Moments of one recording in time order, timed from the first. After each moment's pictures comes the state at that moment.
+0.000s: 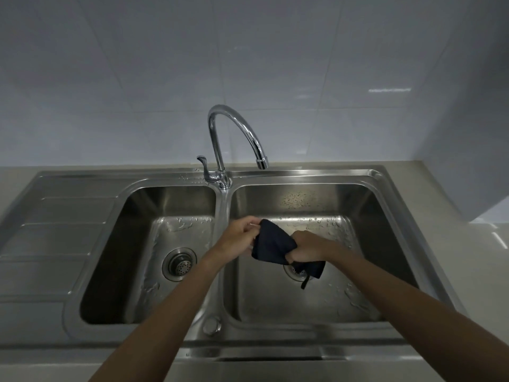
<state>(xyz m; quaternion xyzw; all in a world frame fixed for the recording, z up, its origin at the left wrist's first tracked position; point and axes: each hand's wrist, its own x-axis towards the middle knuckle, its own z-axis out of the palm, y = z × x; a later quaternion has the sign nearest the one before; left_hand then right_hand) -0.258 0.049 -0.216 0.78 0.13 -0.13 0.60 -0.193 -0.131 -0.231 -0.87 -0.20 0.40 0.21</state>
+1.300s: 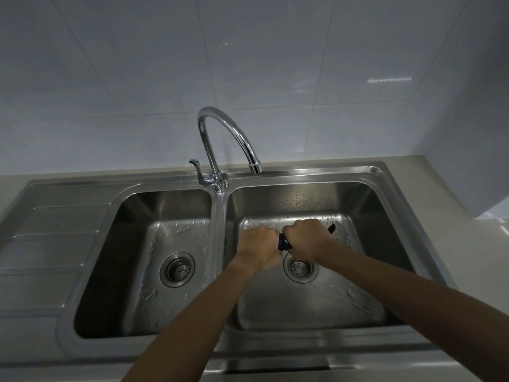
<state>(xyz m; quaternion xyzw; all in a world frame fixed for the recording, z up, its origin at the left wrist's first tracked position) -0.226 0.000 -0.231 0.99 -0.03 -0.10 0.06 -0.179 -0.128 -0.226 -0.91 -0.39 0.08 -0.09</state>
